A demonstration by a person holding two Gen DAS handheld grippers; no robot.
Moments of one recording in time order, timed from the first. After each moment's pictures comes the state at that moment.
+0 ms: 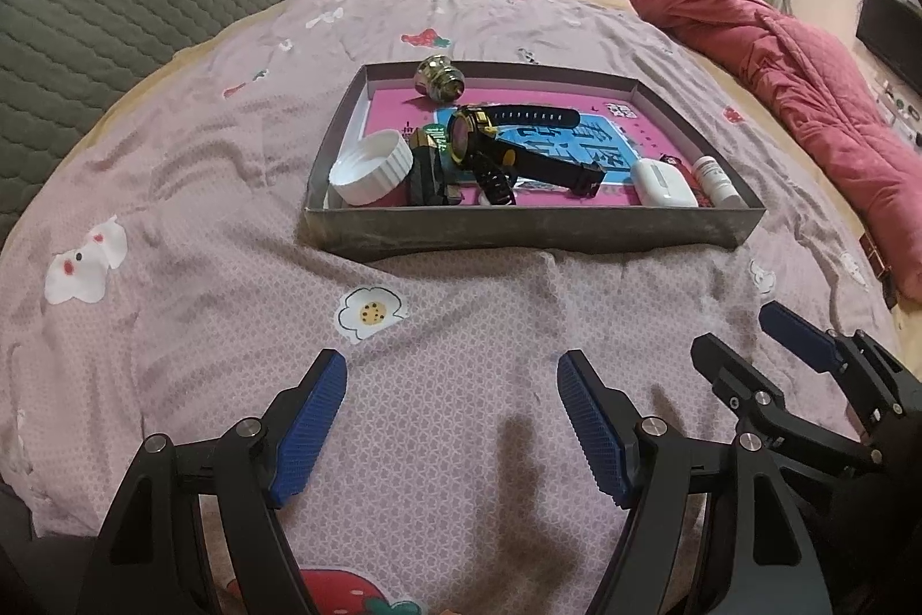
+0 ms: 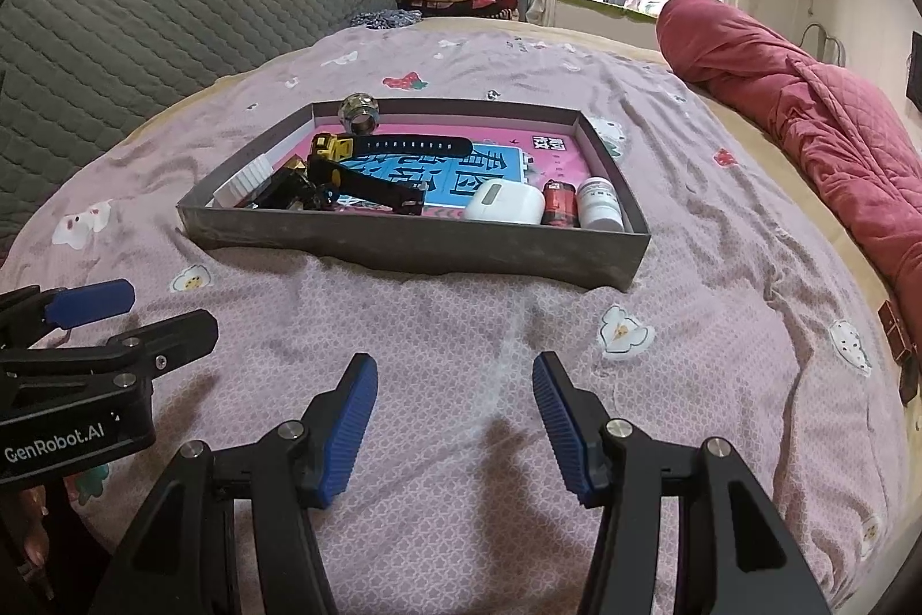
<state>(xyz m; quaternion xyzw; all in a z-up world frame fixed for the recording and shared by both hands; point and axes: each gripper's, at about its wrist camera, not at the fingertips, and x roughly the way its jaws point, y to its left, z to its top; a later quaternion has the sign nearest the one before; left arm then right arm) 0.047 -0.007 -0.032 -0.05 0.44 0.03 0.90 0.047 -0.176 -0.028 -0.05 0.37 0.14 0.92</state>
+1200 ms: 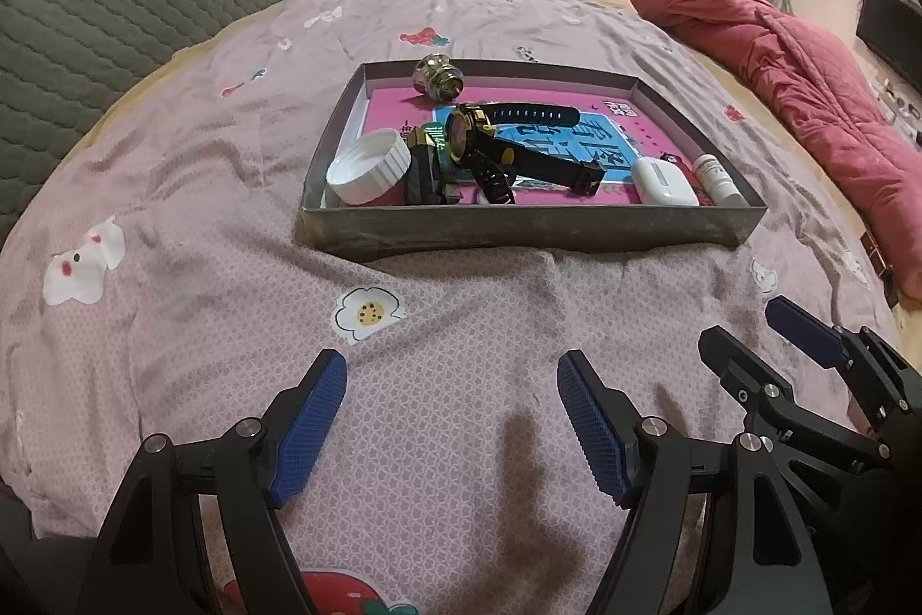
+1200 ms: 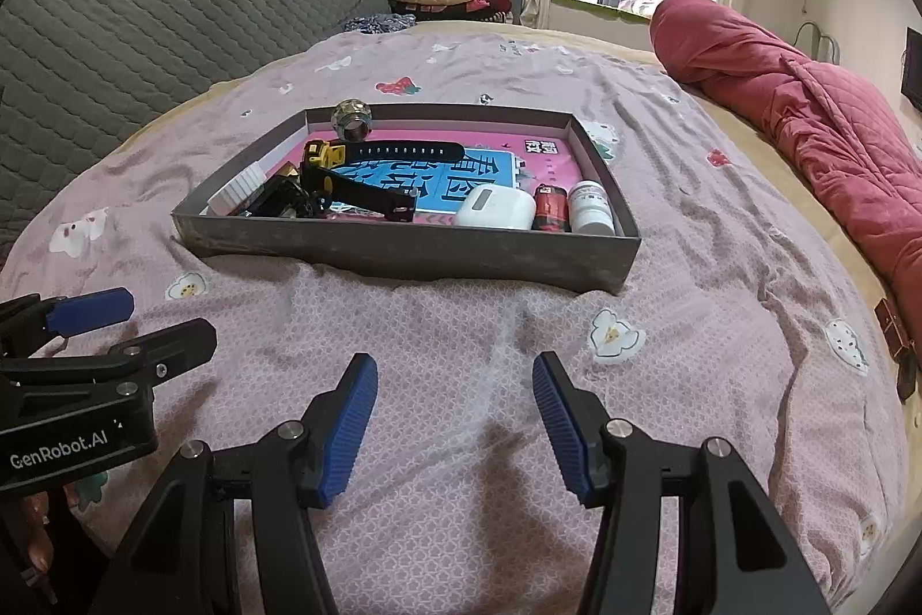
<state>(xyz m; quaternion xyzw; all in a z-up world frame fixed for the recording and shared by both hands) 0.048 -0.010 -0.035 -0.05 0.44 0.03 0.90 0.048 -0.180 -0.025 -0.05 0.37 0.14 0.92</state>
